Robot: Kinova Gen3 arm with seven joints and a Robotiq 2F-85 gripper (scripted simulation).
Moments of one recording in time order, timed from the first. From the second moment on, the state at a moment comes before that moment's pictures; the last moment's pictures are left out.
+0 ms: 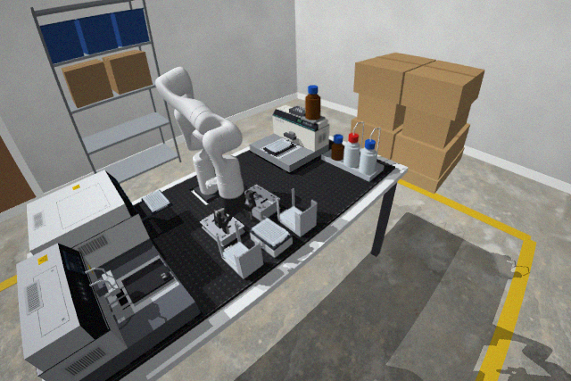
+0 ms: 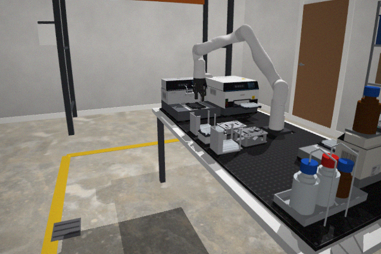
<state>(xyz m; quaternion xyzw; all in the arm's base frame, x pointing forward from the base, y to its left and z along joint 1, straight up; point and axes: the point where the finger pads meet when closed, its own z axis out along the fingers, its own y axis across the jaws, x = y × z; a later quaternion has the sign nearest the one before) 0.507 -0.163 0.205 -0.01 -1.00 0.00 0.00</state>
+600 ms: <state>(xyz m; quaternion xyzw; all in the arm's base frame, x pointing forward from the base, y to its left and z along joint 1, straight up) 0.479 -0.163 0.205 -0.01 -1.00 0.00 0.00</state>
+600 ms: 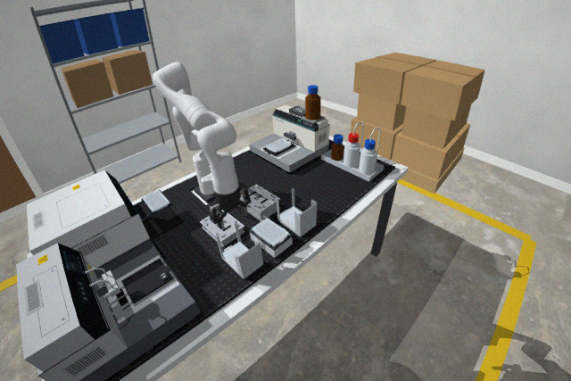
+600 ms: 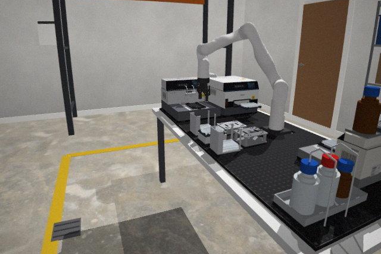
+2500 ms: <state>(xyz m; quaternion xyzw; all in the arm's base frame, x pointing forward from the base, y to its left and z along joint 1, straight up) 0.479 -0.163 0.145 -0.01 -1.00 0.00 0.00</state>
